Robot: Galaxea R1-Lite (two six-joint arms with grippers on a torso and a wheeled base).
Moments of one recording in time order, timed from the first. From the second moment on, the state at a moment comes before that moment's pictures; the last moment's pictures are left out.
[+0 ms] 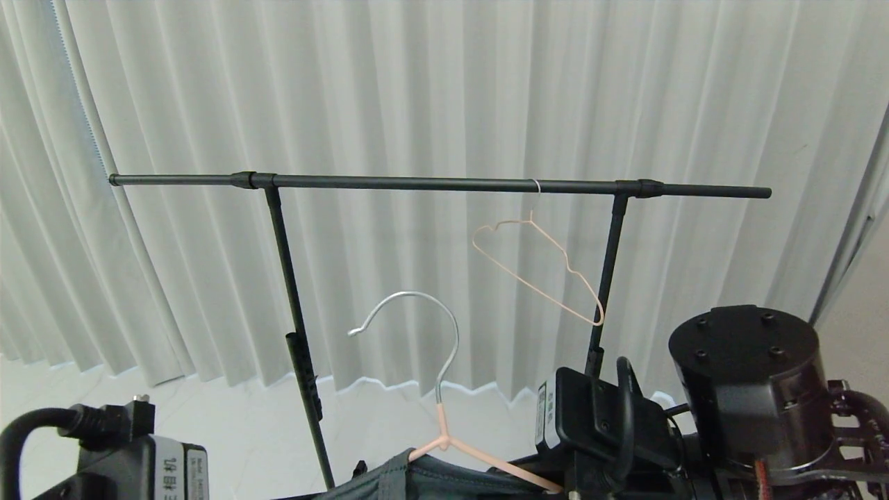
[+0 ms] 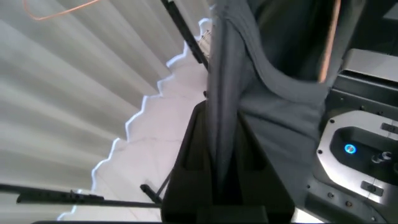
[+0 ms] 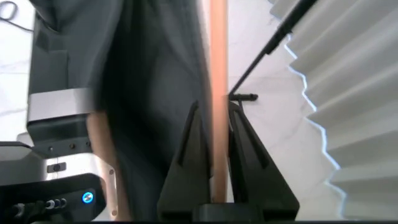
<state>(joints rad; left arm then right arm) -1.03 1.04 -0.57 0.02 0.05 0.28 1.07 1.58 -0.74 -0.35 0.27 -0.19</state>
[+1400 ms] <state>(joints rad) -0.83 0.95 -0.44 -0.08 0.12 0.30 1.02 1.33 -0.63 -0.39 0.27 -0.37</state>
